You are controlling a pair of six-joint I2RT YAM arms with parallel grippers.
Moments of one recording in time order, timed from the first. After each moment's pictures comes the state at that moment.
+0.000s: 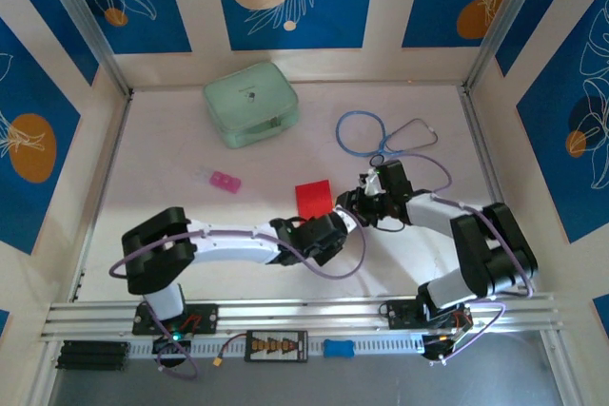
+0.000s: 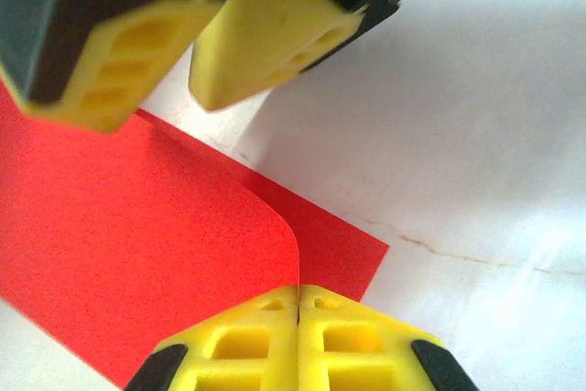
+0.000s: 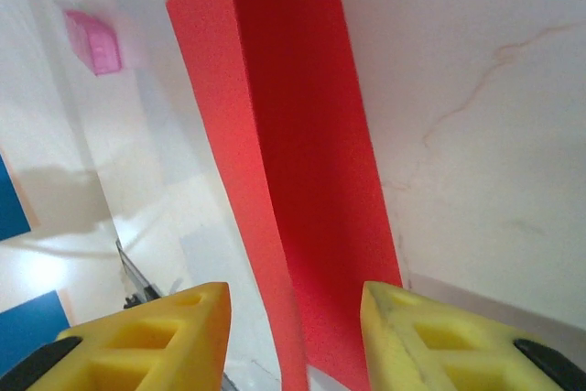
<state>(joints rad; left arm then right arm) -1.20 1.70 1.00 -0.24 -0.24 -0.19 0.32 1.44 0.57 -0.10 -0.68 0.81</state>
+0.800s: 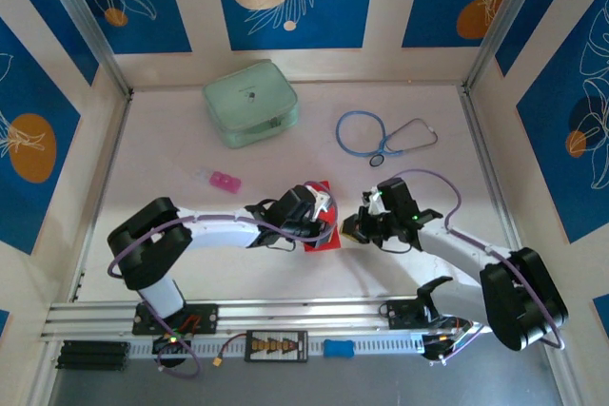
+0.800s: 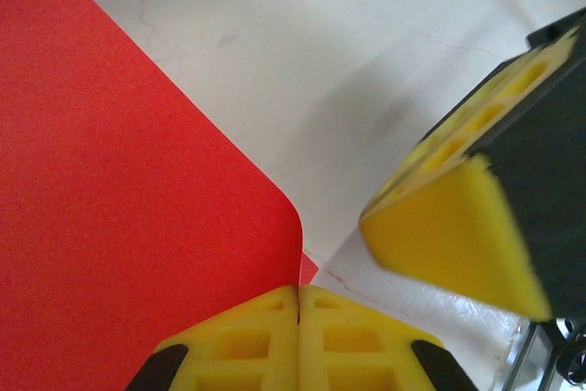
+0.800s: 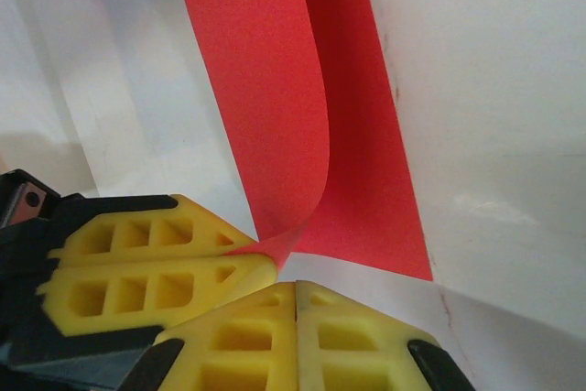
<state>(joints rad) -0.98 1.67 0.84 0.05 0.25 -0.55 0.43 1.18 0.44 -0.20 -0.63 0.90</state>
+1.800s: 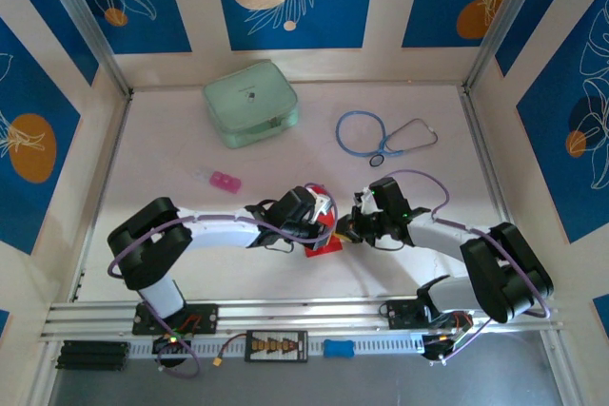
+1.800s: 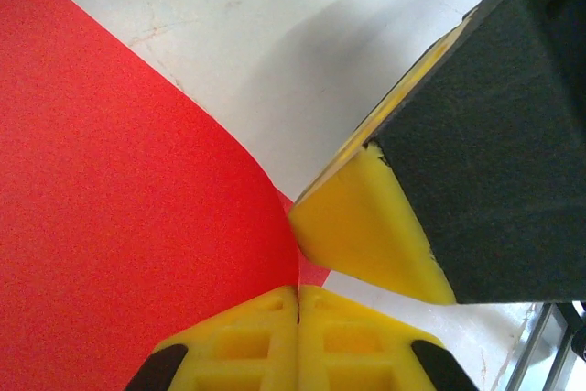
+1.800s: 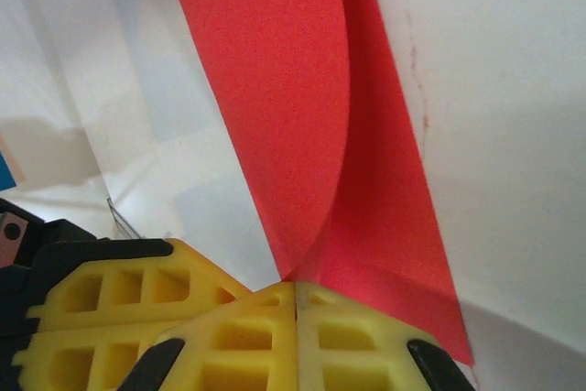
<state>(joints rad) -0.98 1.67 0.84 0.01 0.26 -0.52 0.46 1.32 0.44 -0.07 -0.67 0.91</state>
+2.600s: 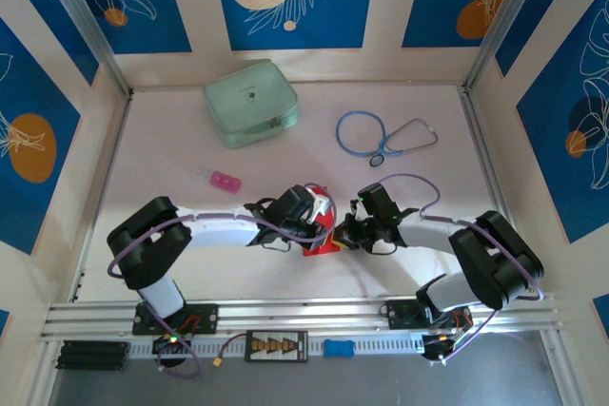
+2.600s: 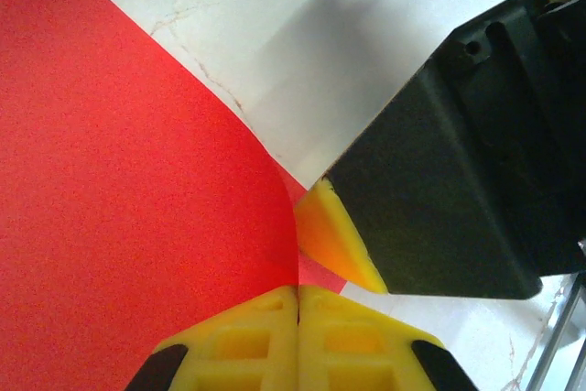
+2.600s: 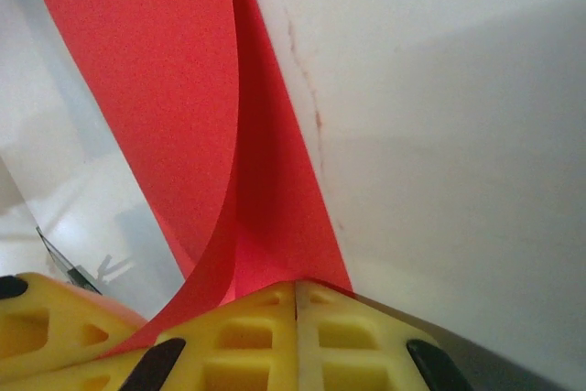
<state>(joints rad) -0.96 1.67 0.85 -0.05 0.27 -0.47 0.54 1.41 0.45 -0.07 -0.53 0.95</state>
